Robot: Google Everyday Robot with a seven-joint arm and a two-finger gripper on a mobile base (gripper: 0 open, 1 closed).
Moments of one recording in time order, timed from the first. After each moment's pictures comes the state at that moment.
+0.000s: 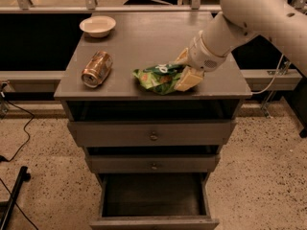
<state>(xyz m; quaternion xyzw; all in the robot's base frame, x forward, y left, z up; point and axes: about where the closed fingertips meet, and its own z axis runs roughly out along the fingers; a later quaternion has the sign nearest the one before) 0.614 -0.082 0.857 -0.70 0.66 0.06 0.26</state>
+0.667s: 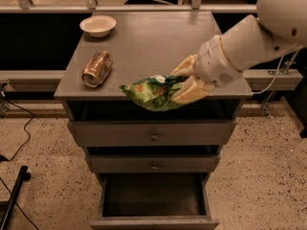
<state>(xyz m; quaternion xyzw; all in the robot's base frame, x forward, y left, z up) 0.517 -0.063 0.902 -0.70 0.62 0.13 0.32</state>
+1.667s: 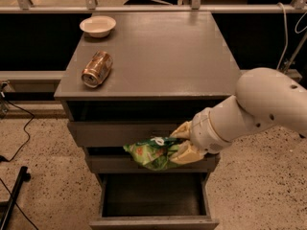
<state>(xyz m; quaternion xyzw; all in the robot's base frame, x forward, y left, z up) 0.438 -0.064 0.766 -0.67 0.68 0.17 0.26</state>
